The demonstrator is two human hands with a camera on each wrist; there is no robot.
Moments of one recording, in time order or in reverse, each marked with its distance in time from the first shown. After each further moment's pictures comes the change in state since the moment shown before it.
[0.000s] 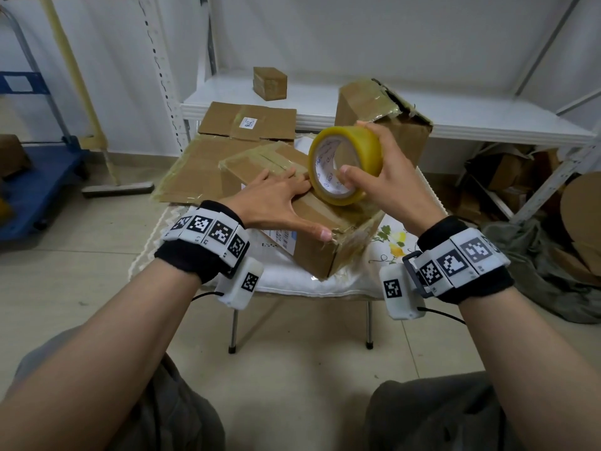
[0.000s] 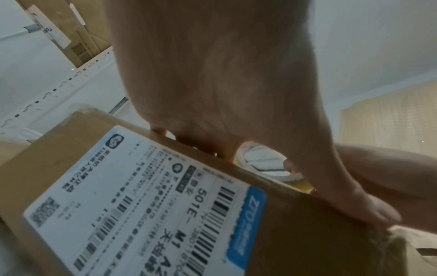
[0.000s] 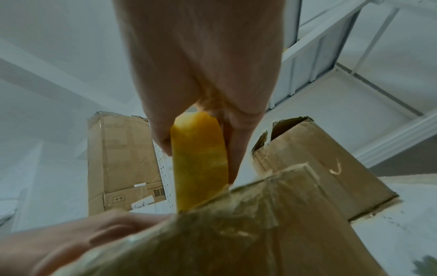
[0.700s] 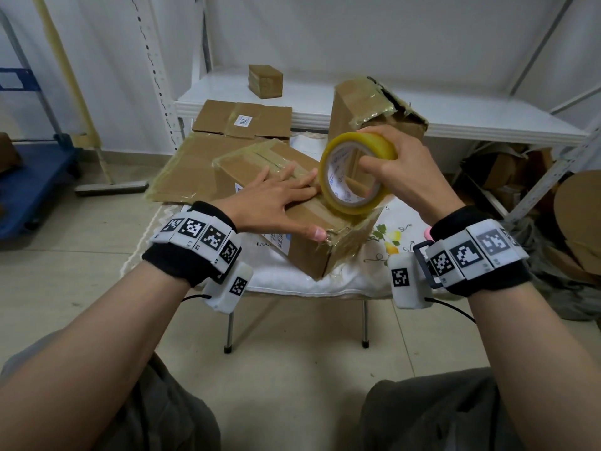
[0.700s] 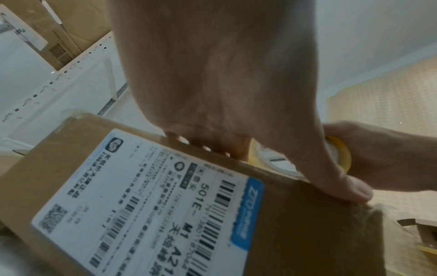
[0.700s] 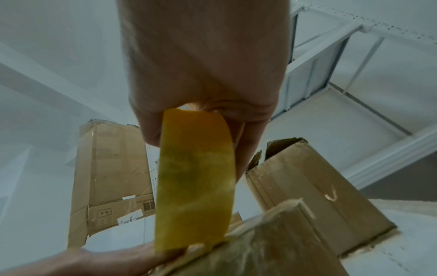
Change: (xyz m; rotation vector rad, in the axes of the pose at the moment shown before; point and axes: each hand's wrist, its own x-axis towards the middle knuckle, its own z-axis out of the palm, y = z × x) left_hand -0.003 0.002 0.003 0.035 -0.029 0.074; right_hand 0.008 -0.001 -0.021 -0.001 0.022 0.084
